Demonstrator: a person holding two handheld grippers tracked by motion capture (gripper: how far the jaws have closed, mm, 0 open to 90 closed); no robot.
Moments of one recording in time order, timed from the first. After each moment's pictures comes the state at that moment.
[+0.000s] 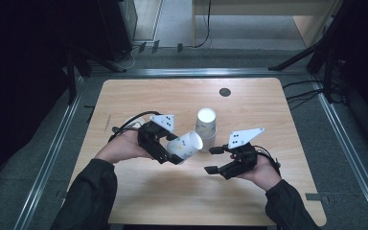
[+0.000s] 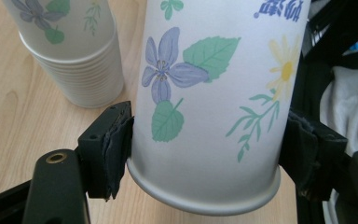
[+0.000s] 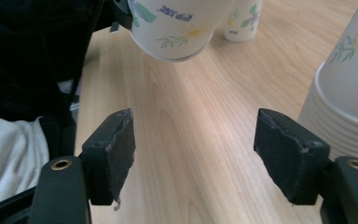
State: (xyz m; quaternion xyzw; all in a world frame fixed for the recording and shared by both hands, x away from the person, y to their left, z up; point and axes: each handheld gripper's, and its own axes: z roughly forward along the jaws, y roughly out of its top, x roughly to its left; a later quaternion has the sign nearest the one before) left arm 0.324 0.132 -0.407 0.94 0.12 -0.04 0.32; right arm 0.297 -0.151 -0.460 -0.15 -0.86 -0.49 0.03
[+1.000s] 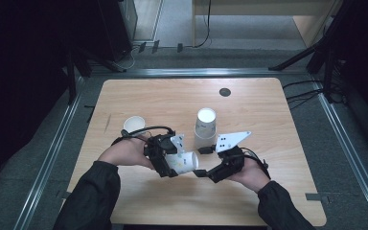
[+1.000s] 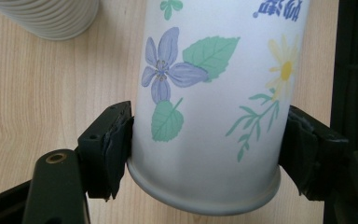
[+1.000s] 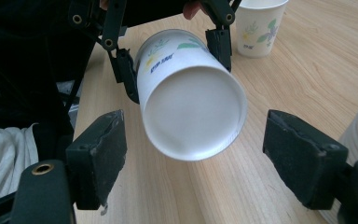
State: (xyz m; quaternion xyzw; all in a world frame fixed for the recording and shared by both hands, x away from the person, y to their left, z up) left arm 0.306 0.108 -0.436 0.98 0.07 -0.02 0.17; right arm 0.294 -0.120 -0.469 -0.12 -0.86 -0.50 0.03
